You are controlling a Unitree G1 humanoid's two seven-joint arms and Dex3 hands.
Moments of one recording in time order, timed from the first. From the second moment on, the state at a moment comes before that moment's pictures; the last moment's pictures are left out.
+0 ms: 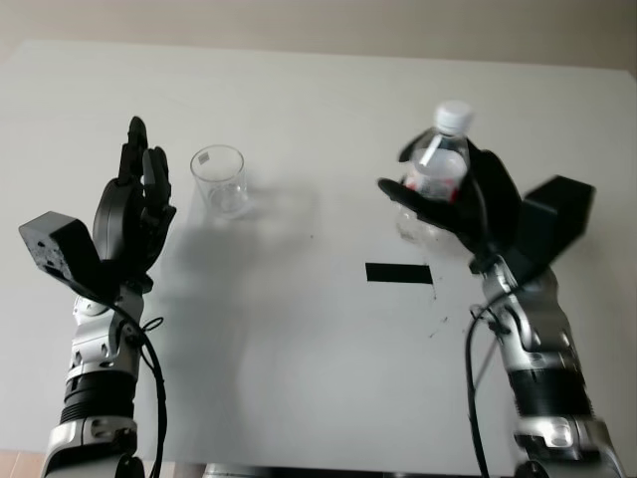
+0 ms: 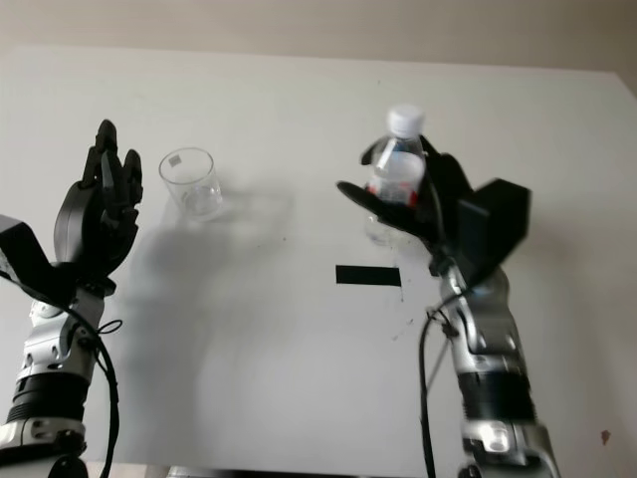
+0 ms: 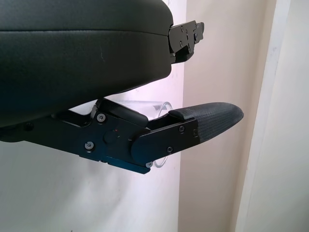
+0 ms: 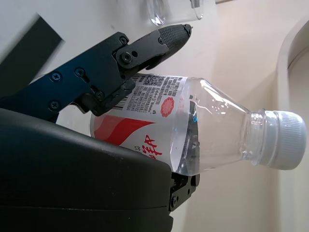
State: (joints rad) left arm -0.47 0.27 0.29 0.46 -0.30 -0.16 -0.30; right arm -0.33 -0.24 -0.14 0.06 0.22 0.19 0.21
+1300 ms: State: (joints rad) left arm -0.48 0.28 0.28 0.45 -0.30 -0.14 -0.31; right arm -0.26 -0.17 -0.08 0.01 0.14 0.16 0.18
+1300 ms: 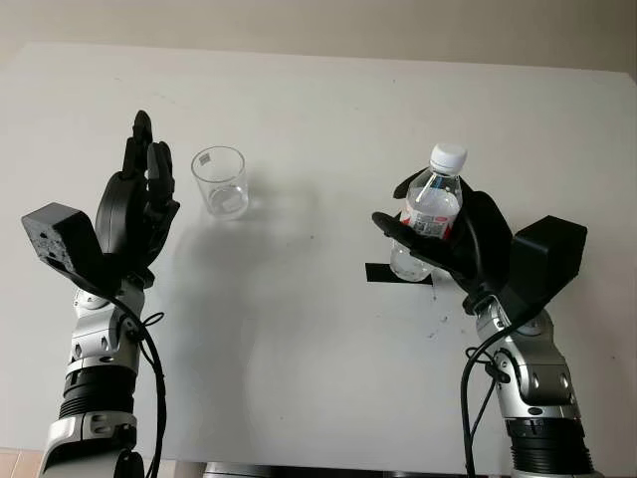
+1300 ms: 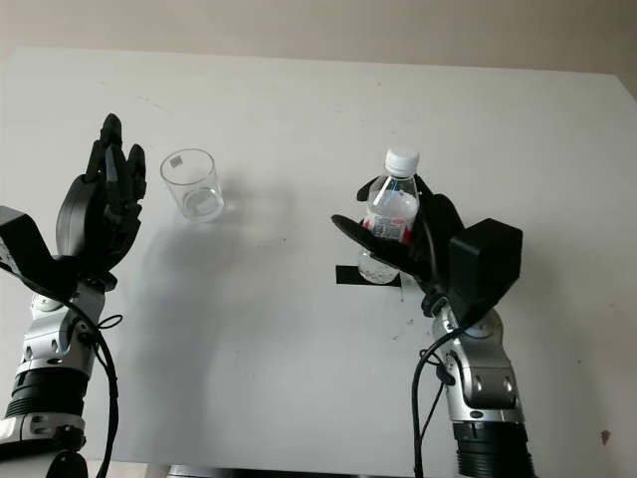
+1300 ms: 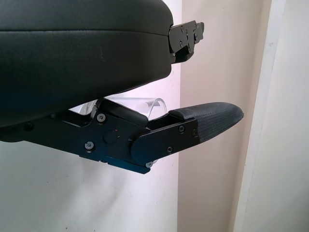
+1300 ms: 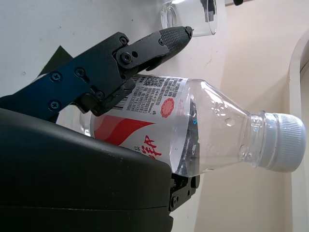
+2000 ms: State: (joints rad) left arm -0.48 0.28 0.29 0.45 -0.30 -0.14 -0.32; right arm -0.26 -0.16 -0.07 0.02 0.13 0.17 0.21
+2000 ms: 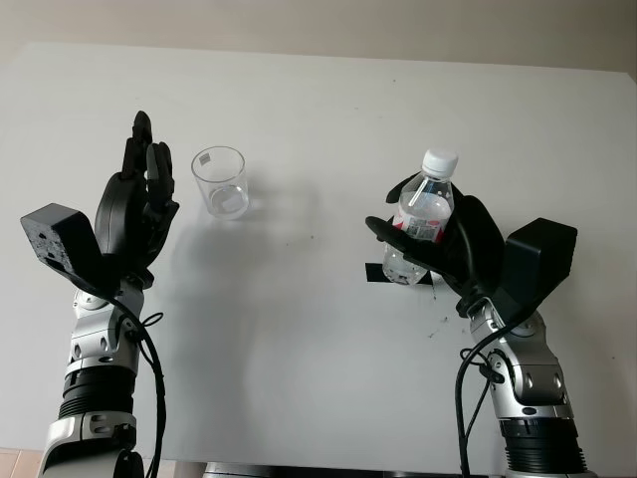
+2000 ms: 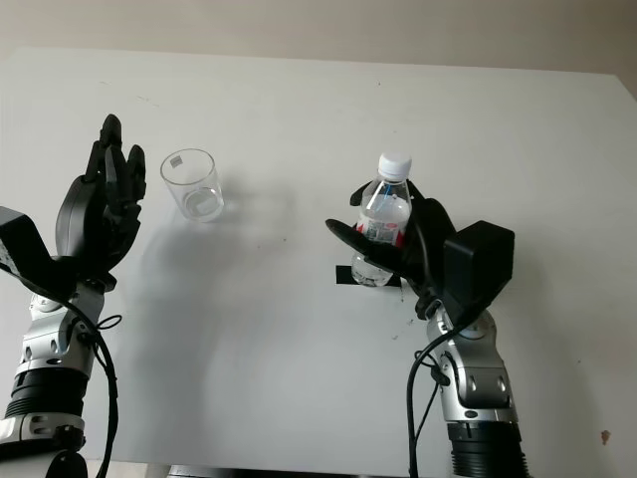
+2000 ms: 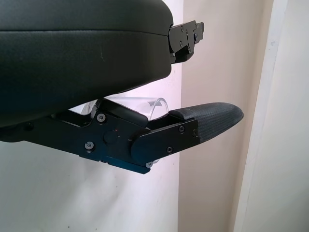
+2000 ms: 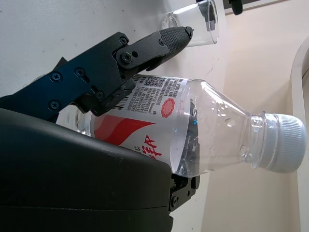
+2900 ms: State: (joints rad) left arm -0.48 0.28 0.29 0.46 -0.30 -0.14 -0.33; right arm -0.20 -0.20 -0.03 0.10 0.06 0.02 0.29
